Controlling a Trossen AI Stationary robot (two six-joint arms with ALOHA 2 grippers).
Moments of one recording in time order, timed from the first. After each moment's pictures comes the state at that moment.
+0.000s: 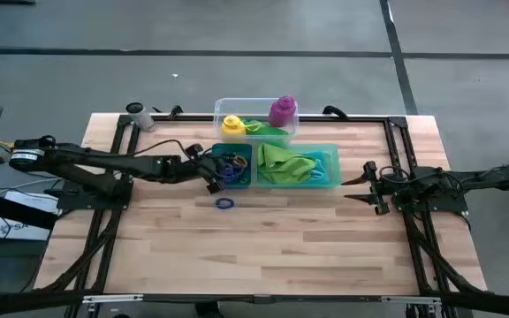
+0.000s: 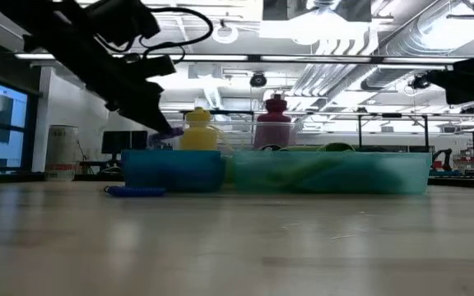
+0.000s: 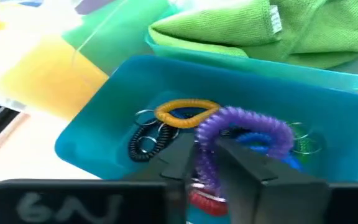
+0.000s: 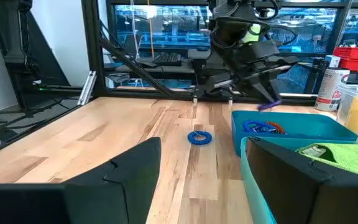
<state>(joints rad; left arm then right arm) 0.04 1.32 0.75 -0.16 -0.50 -0.13 0.12 0.04 0.01 0.01 0.02 -0.02</state>
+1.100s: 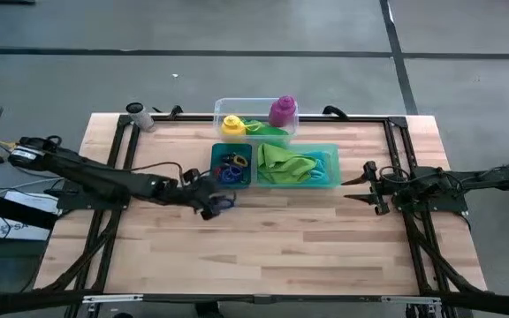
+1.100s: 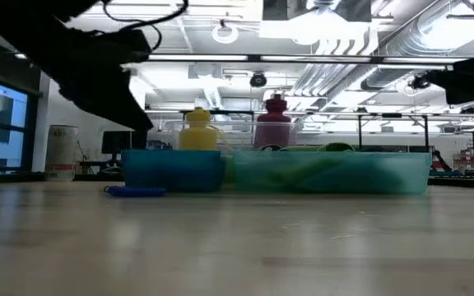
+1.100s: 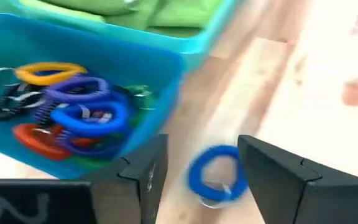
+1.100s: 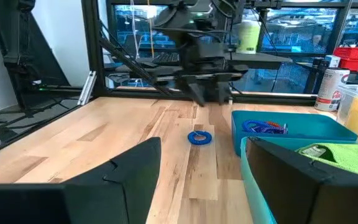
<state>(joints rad) -0.27 1.32 0.75 -0.24 -0.50 -0.50 0.12 0.04 0.01 0.01 0.02 -0.02</state>
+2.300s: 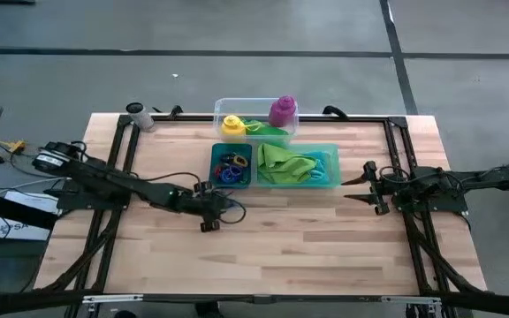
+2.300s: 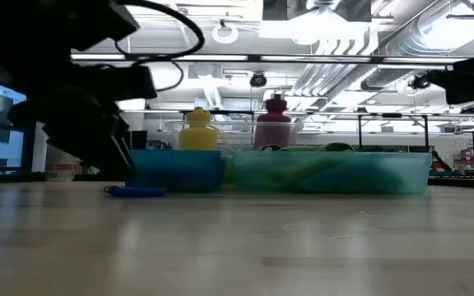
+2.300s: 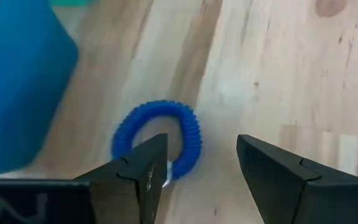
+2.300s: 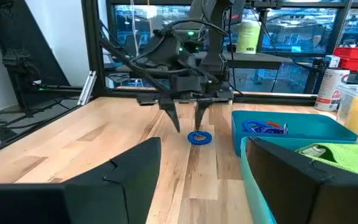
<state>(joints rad) -0.29 1.55 0.75 -0.15 -0.32 -0.39 0.12 0.04 0.01 0.01 0.02 -0.02</state>
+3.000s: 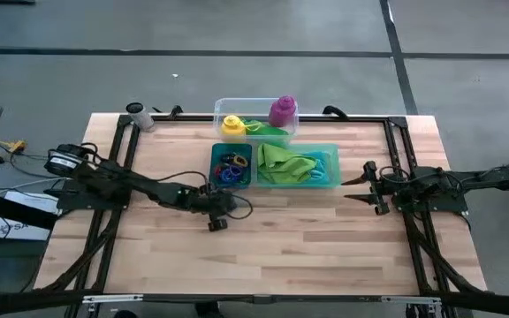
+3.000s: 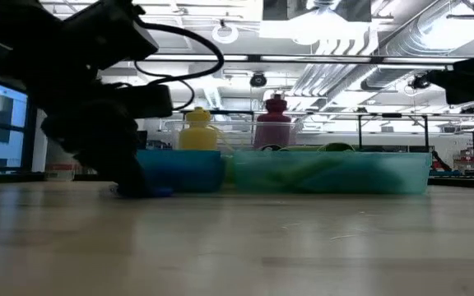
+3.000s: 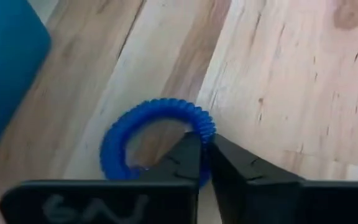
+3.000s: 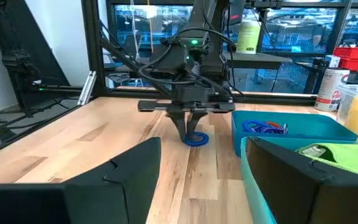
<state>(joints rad) -0.25 1.66 0.75 -0.05 -0.22 -0.47 0.12 0.04 0.01 0.01 0.02 -0.02</state>
